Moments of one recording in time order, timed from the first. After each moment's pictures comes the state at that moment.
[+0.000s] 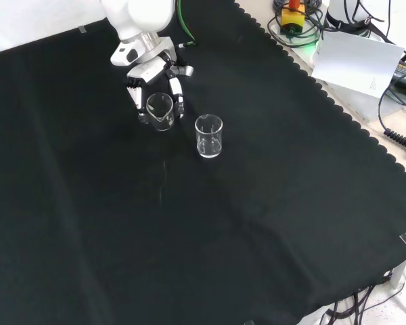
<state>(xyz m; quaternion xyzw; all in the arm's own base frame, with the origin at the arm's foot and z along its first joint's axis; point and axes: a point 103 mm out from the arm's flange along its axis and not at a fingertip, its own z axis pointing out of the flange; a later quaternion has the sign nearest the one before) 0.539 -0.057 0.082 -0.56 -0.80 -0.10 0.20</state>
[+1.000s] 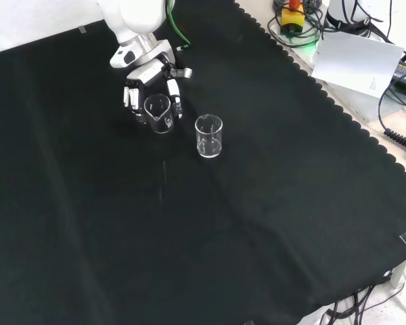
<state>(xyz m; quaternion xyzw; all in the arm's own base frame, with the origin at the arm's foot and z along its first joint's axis) 0.537 -0.071 0.068 -0.57 -0.78 -0.12 0.23</state>
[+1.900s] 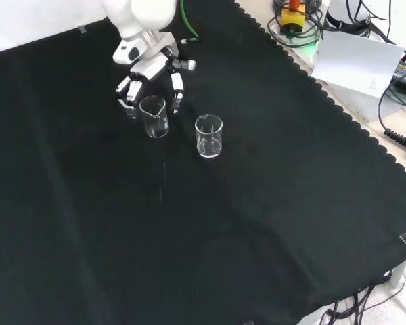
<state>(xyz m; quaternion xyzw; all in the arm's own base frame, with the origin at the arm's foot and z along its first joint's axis) 0.524 -0.068 0.096 -0.57 -0.79 -0.06 0.21</state>
